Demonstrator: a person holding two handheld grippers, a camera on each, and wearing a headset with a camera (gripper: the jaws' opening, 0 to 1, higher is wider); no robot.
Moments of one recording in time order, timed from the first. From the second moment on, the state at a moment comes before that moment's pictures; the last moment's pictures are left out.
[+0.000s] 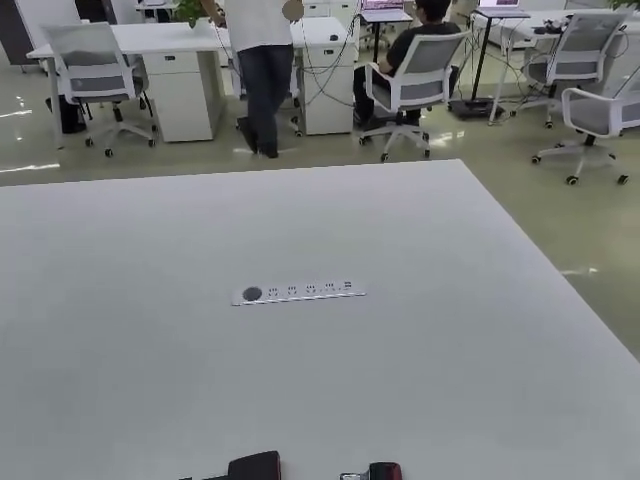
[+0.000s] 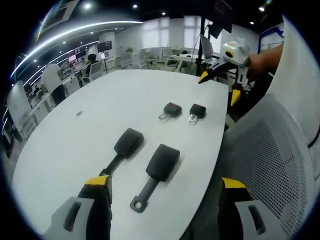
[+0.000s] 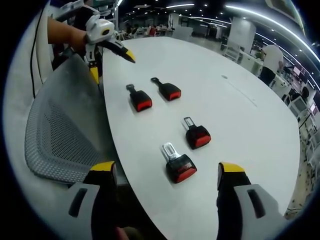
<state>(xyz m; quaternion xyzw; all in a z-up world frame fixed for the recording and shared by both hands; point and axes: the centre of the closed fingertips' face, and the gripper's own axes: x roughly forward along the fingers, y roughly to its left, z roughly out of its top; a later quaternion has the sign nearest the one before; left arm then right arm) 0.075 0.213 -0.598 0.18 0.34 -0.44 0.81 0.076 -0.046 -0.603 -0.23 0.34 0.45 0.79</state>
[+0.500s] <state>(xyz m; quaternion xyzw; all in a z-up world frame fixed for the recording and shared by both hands) 0.071 0.209 -0.599 0.18 0.34 -0.44 0.81 0.075 -0.040 -0.595 -0.23 0.34 0.45 0.79</state>
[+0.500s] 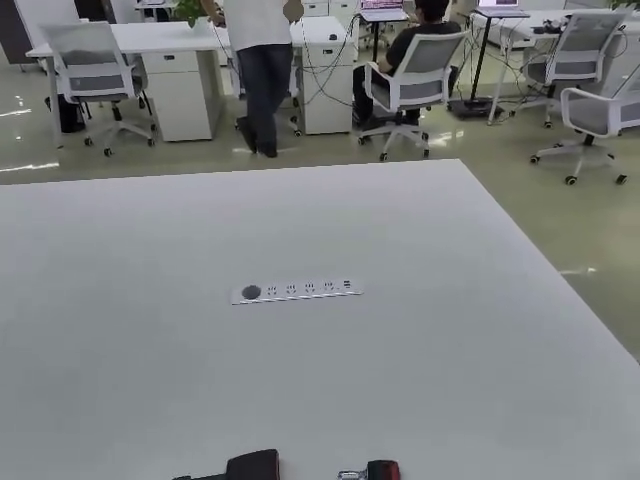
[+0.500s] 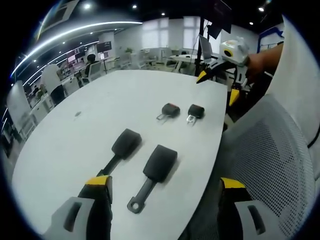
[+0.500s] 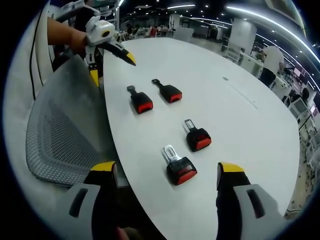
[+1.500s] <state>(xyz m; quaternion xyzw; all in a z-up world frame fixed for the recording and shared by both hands) 0.064 0.205 -0.602 0.19 0.34 -0.44 0.81 0.065 -0.035 -0.604 -0.24 0.34 0.46 0.79</state>
